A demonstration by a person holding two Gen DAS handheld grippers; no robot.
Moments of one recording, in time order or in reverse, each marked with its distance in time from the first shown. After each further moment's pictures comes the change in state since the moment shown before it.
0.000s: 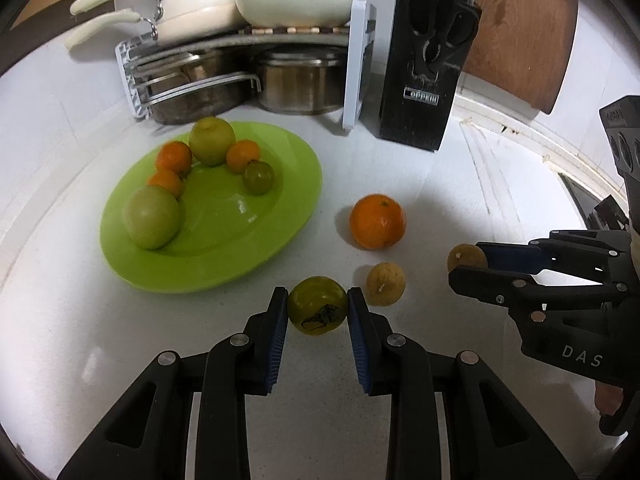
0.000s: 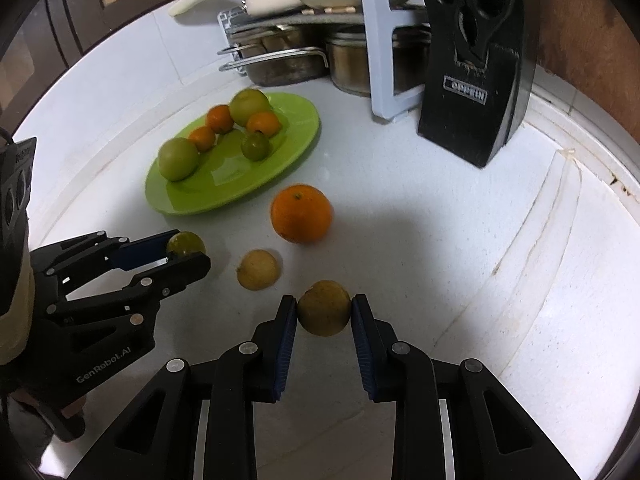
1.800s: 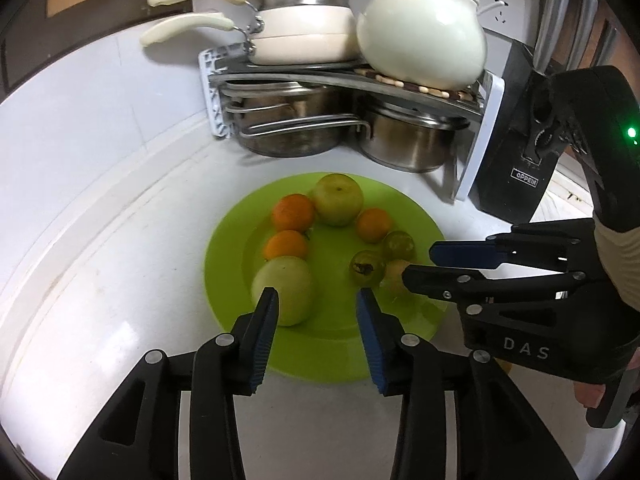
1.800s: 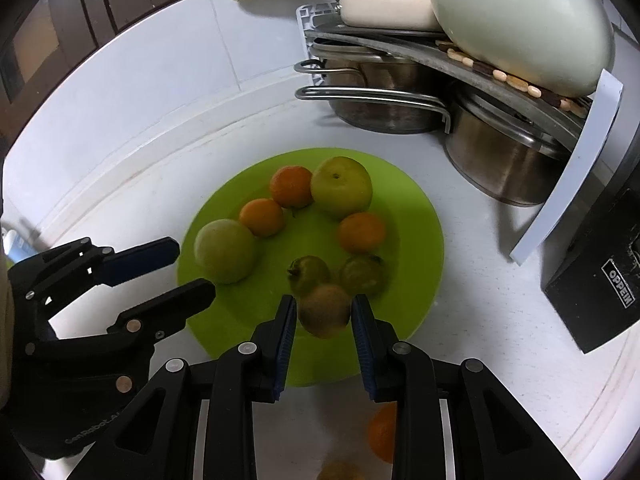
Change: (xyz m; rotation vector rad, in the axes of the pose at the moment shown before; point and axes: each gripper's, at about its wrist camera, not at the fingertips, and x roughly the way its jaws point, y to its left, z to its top) left arm -0.008 0.089 0.042 -0.133 -0.068 0.149; right arm 0.070 0.068 0.115 -0.198 0.012 0.134
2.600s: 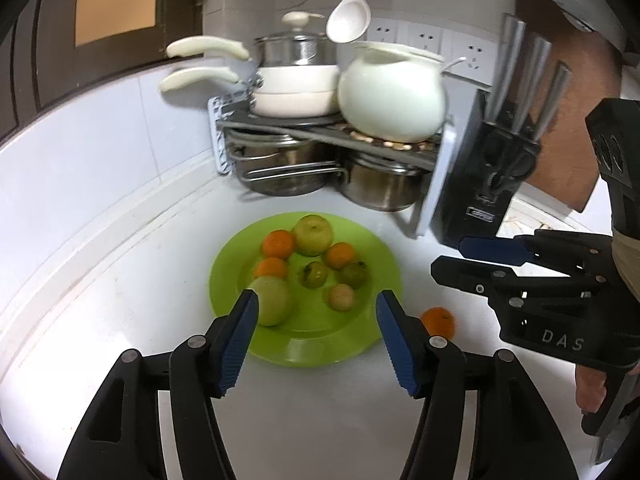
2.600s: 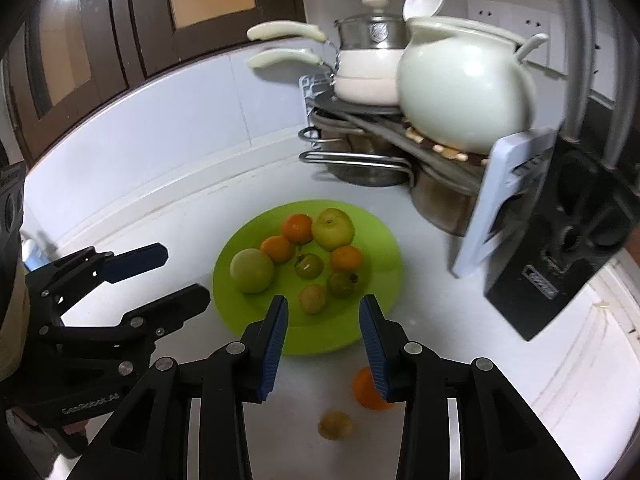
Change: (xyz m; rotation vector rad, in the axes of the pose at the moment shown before) left arm -0.070 -0.026 0.000 -0.026 -0.120 -0.017; right arm -0.100 0.004 -0.024 -0.005 -0.180 -0.052
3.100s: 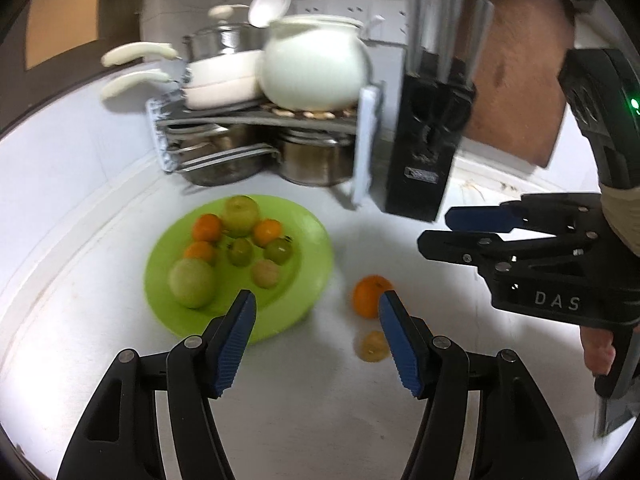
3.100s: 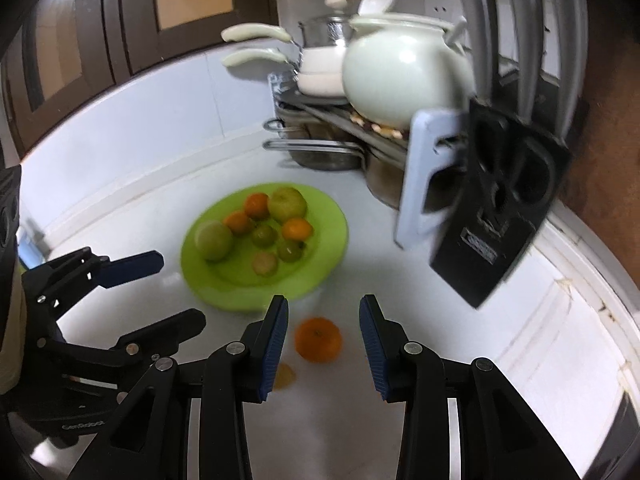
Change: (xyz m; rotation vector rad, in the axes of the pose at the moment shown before) left arm 0.011 -0.060 -0.026 0.115 0.037 -0.098; right arm -0.021 -0.036 -0.034 0.008 0.040 -0.073
